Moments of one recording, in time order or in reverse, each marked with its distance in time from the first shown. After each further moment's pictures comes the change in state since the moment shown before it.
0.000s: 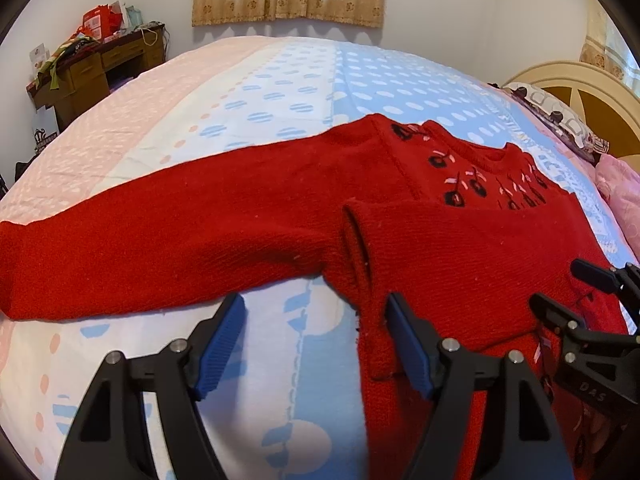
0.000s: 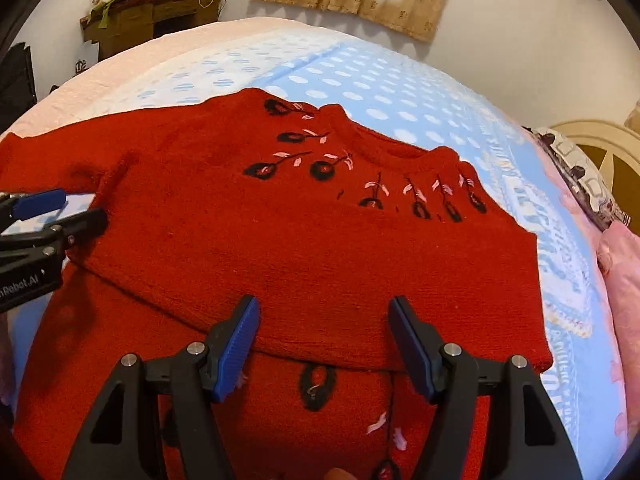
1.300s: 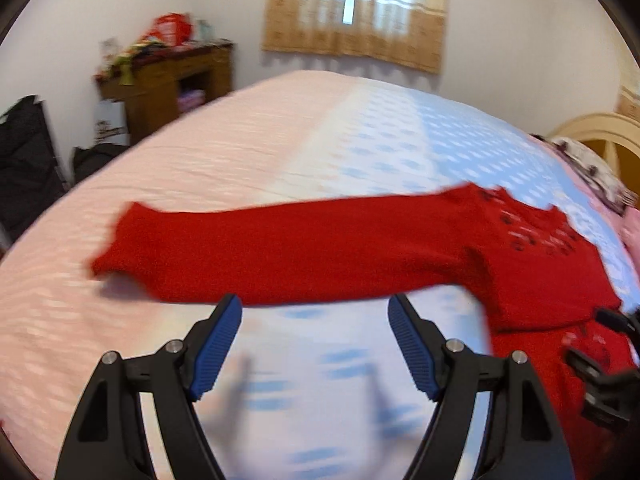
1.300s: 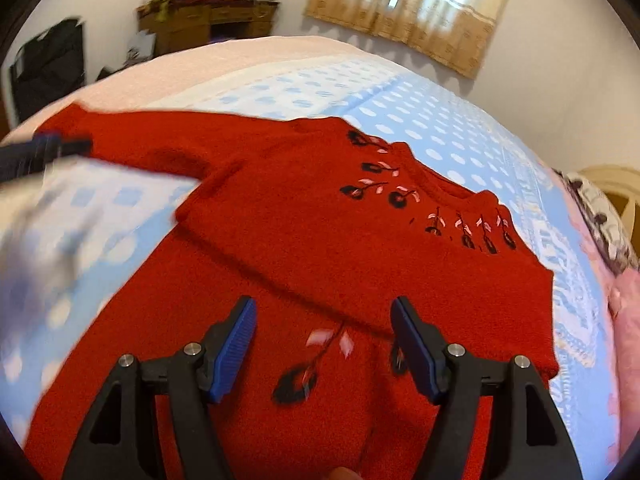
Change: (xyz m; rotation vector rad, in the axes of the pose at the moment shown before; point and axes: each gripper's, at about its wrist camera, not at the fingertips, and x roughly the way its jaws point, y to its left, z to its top) left arm -0.085 0.116 -0.016 -0.142 -0.134 0.176; right arm -0.049 0.051 -0.019 -0.171 -0.085 0.088
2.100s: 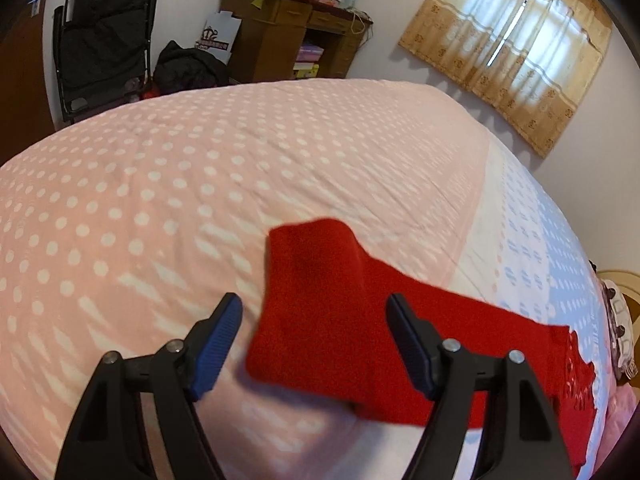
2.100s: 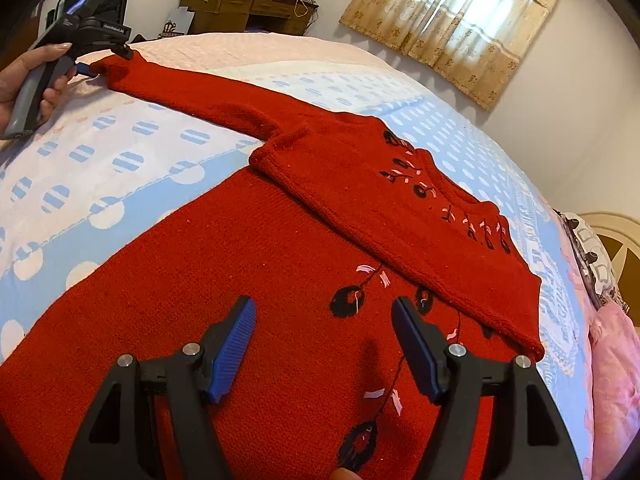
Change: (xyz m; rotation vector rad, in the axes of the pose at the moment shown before) left arm 0.079 0.141 0.035 -0.489 0.063 0.080; right arm -0.027 0.038 -0.039 -0.135 -0.031 -0.034
